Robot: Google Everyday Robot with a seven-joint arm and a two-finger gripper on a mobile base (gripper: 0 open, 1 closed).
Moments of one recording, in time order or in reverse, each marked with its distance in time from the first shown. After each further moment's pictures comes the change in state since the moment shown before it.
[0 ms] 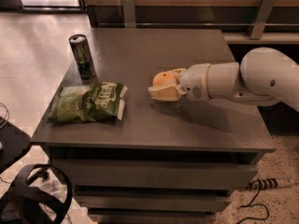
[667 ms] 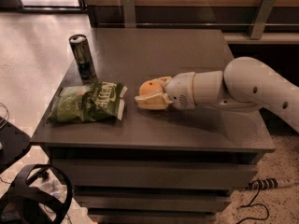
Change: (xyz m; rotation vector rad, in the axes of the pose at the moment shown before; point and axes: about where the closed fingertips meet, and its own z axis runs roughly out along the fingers) arm 0.007 0.030 0.032 -0.084 -0.021 -0.006
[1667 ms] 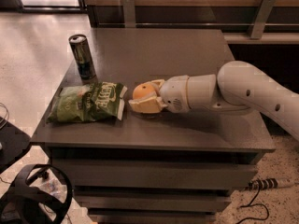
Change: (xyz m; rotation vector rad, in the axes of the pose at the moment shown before) arm -0.002 0.015 0.015 -0.046 -0.023 -0.022
